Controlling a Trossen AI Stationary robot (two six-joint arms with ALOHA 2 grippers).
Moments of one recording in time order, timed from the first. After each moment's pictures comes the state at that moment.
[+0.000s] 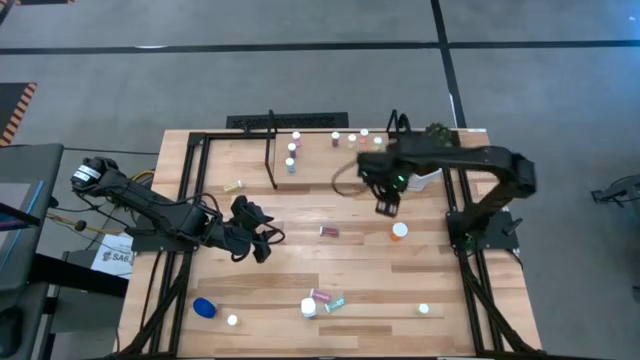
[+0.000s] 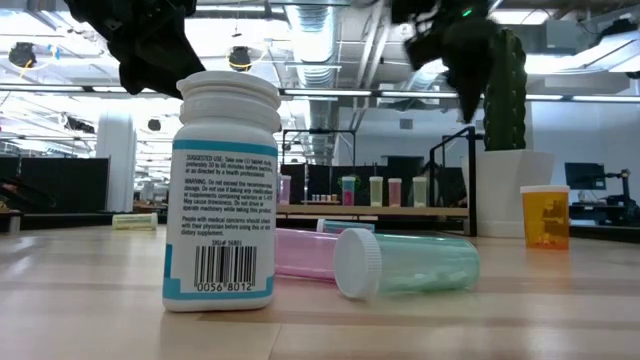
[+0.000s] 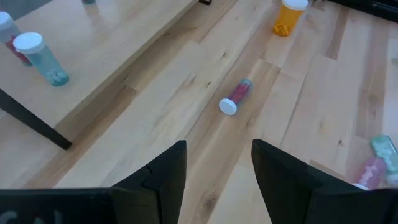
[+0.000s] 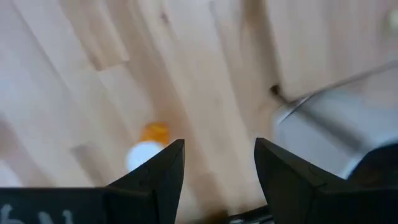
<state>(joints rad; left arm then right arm) -0.38 1.15 0.75 -0.43 -0.61 -0.70 -0.16 1.57 1.45 -1.42 0.09 0.22</state>
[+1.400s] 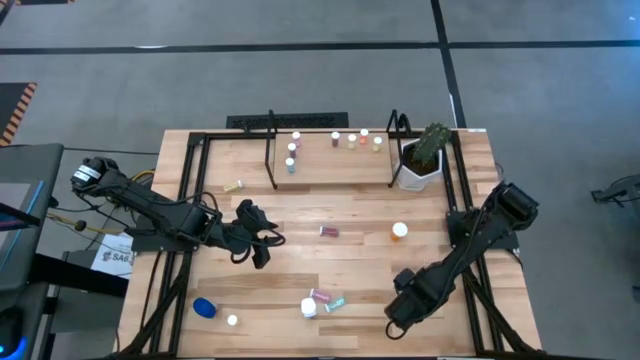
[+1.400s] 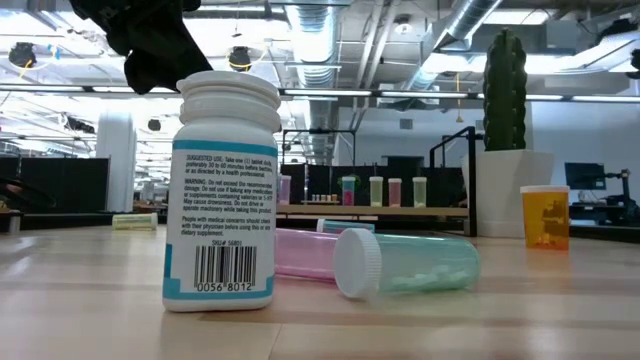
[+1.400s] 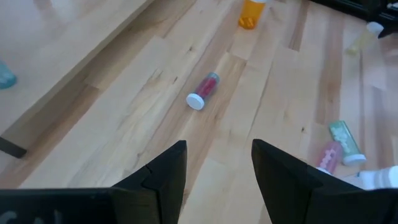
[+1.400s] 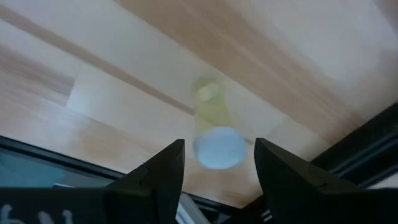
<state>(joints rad) -0.39 1.15 0.75 -0.36 -0.49 -0.65 0.73 1.75 1.18 -1.01 -0.33 1.69</state>
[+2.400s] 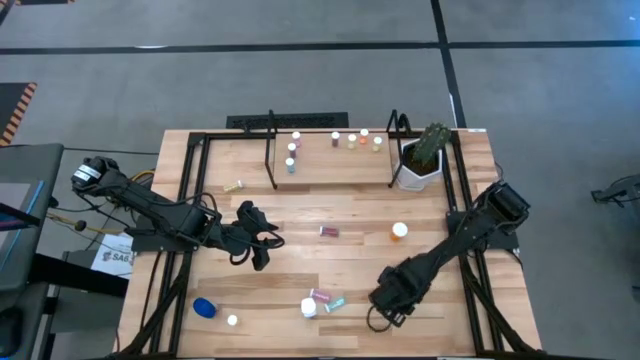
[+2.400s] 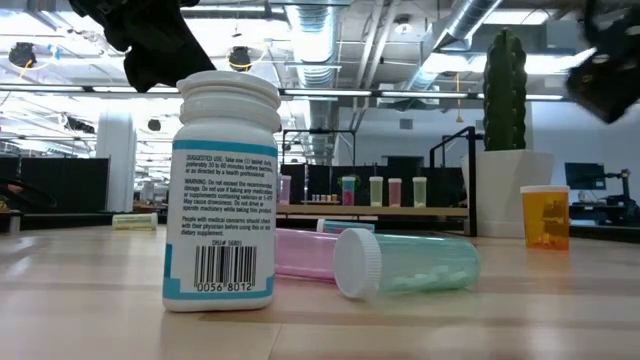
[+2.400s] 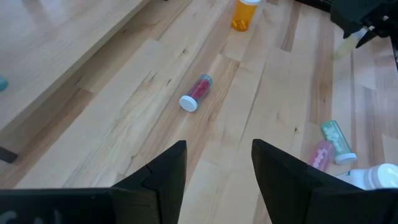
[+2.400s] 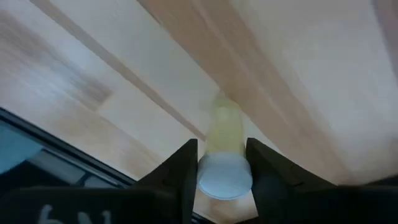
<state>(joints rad) -0.40 1.15 0.75 -0.35 -0.50 -0.64 0.59 1.79 1.18 -0.96 -0.36 1.30</state>
